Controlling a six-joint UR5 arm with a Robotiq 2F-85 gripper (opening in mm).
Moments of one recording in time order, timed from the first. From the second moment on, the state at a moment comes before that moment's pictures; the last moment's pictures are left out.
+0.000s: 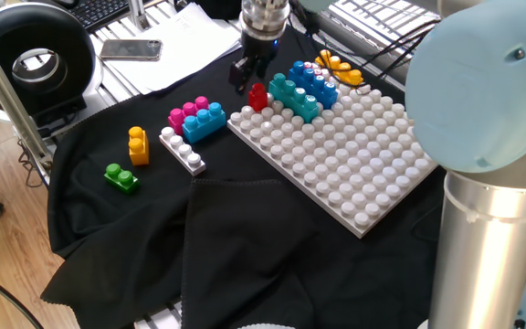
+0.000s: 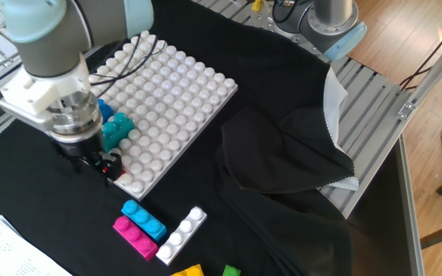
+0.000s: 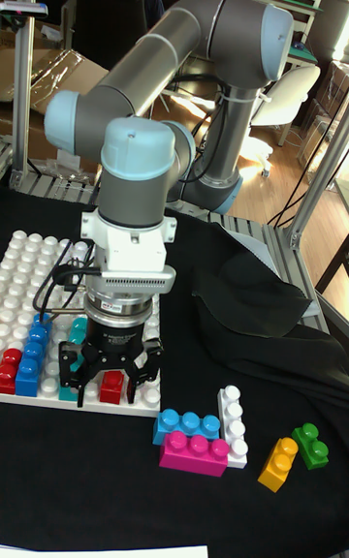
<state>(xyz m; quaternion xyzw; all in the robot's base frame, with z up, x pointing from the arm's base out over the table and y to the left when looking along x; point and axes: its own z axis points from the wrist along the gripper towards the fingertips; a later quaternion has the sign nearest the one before) 0.690 -0.055 0.059 -0.11 0.99 0.03 0.08</state>
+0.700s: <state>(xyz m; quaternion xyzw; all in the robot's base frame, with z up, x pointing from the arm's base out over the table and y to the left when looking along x) 0.671 -0.059 0.077 -0.08 1.00 0.03 0.04</state>
